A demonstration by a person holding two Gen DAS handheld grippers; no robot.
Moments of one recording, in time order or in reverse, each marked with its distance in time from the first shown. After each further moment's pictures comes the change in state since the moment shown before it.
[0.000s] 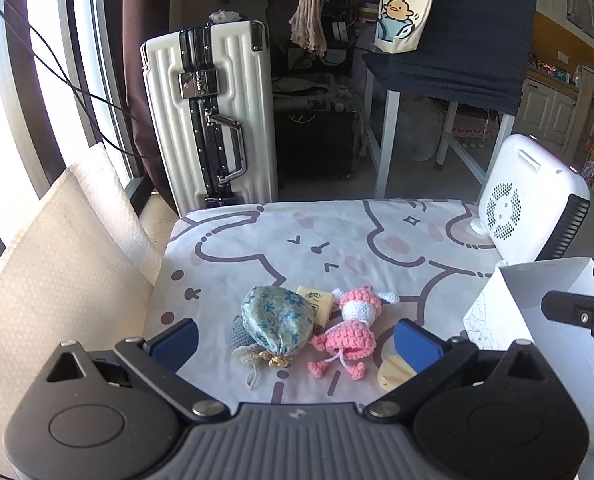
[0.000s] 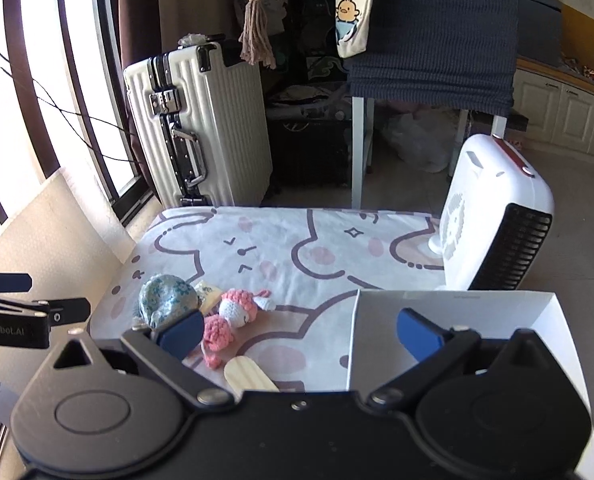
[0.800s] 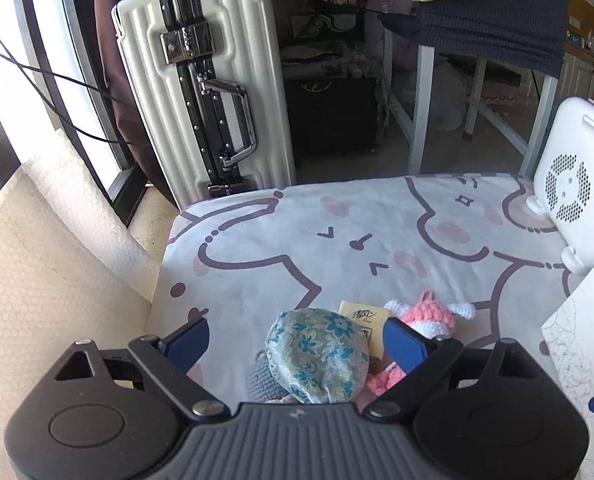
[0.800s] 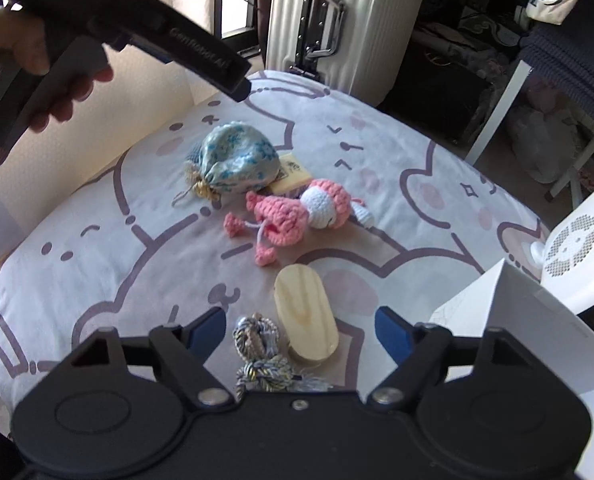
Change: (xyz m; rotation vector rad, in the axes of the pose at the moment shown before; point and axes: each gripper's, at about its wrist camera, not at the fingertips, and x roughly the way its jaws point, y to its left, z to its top) left arm 0.128 0.021 0.021 0.069 0.084 0.053; right arm 0.089 0.071 -0.060 -0.459 0.284 0.138
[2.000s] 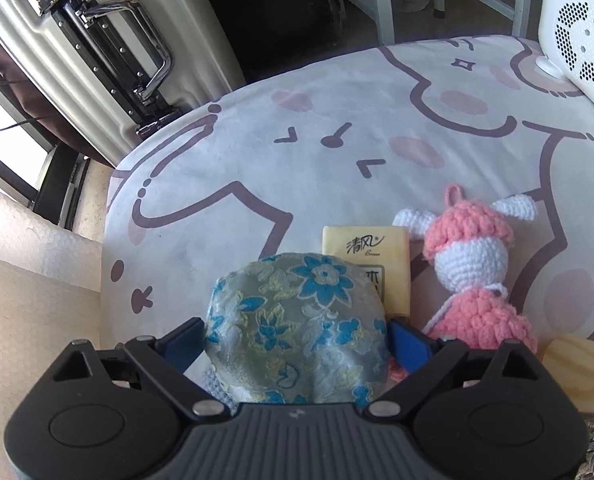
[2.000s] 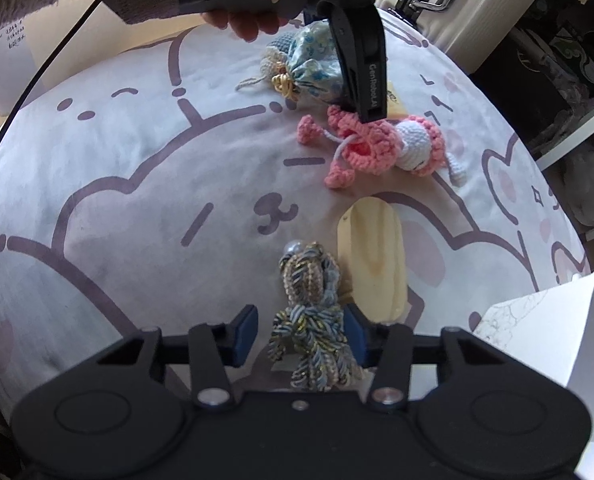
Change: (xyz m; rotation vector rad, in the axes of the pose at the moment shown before) left arm 0.113 -0.034 -0.011 0.233 0.242 -0.007; right arm 0.054 0.043 -0.028 -0.294 0.145 0.017
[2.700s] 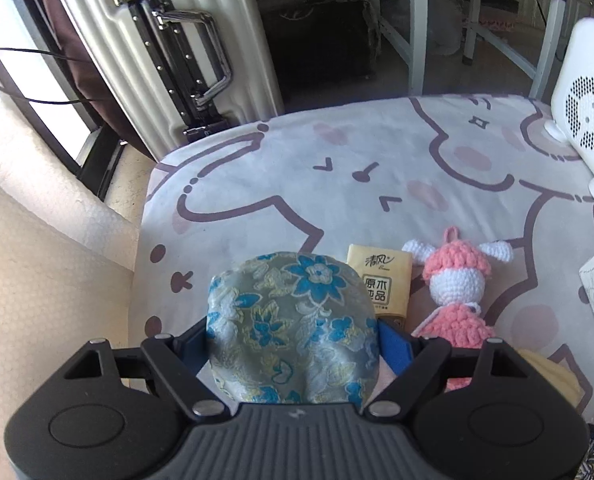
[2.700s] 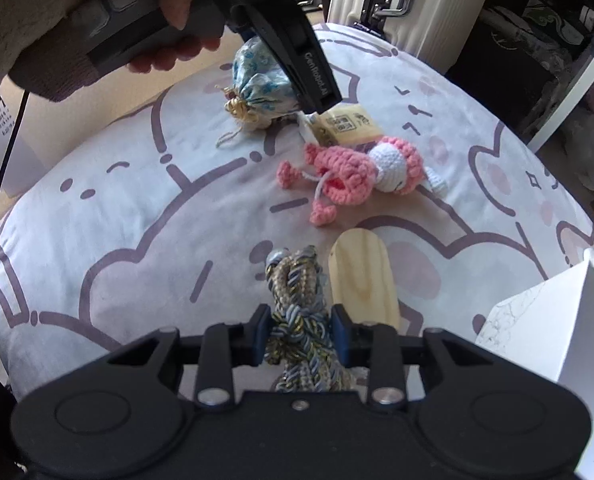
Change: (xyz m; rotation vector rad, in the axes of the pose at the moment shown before) left arm -0.062 0.030 -0.011 -0.155 -0.064 -0.001; right arm -0.028 -0.031 0.015 0.203 -0.094 0.075
